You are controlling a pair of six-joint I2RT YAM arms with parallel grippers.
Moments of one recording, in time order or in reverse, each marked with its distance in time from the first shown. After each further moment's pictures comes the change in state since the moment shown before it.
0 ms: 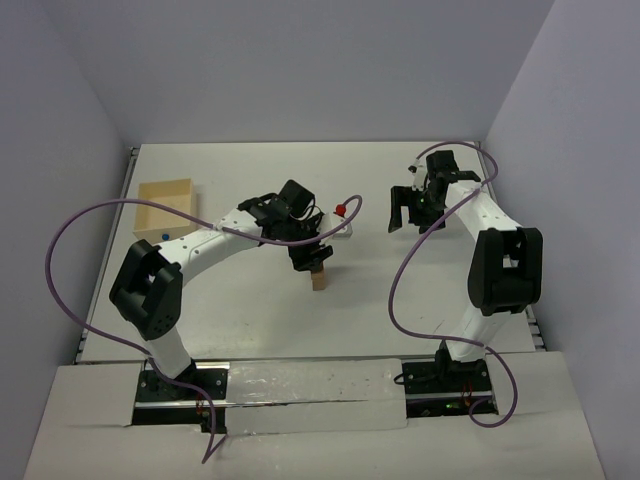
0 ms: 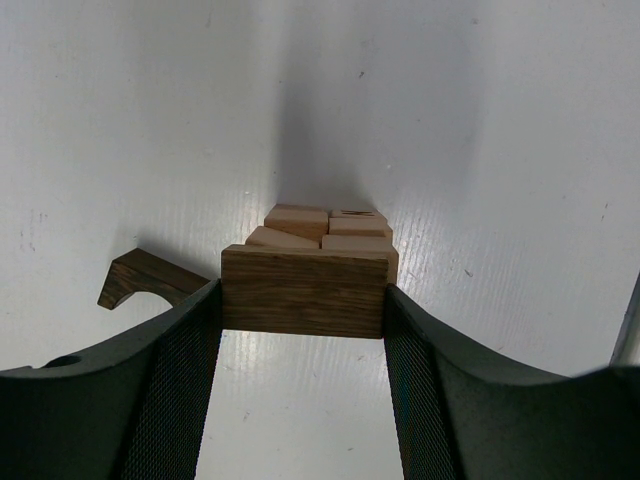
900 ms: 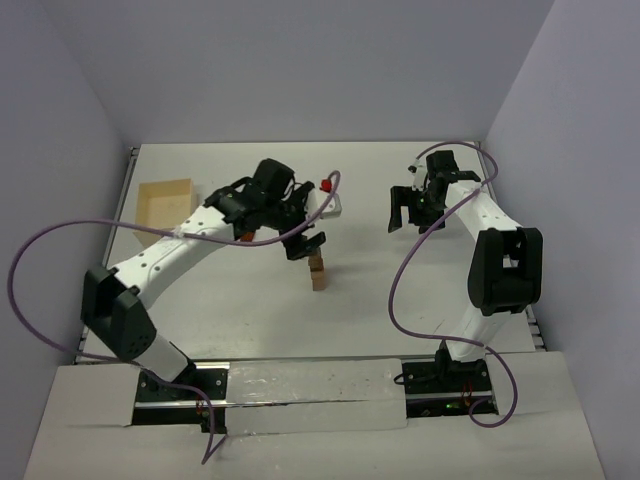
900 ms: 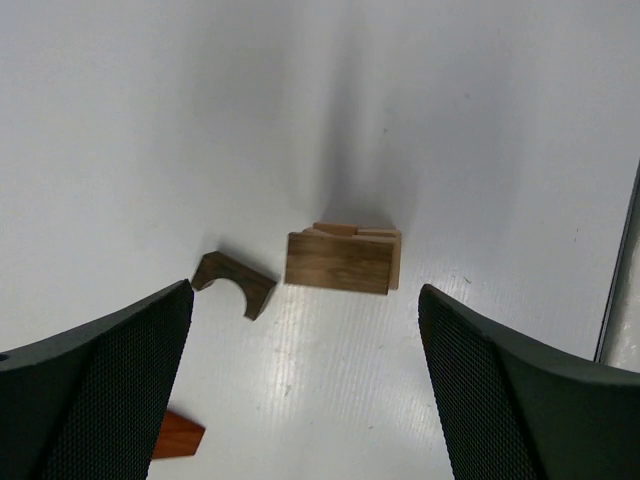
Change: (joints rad) left arm 0.026 -0.132 0.079 -0.050 0.017 -0.001; right arm 0.000 0.000 0.000 0.000 -0.004 0.000
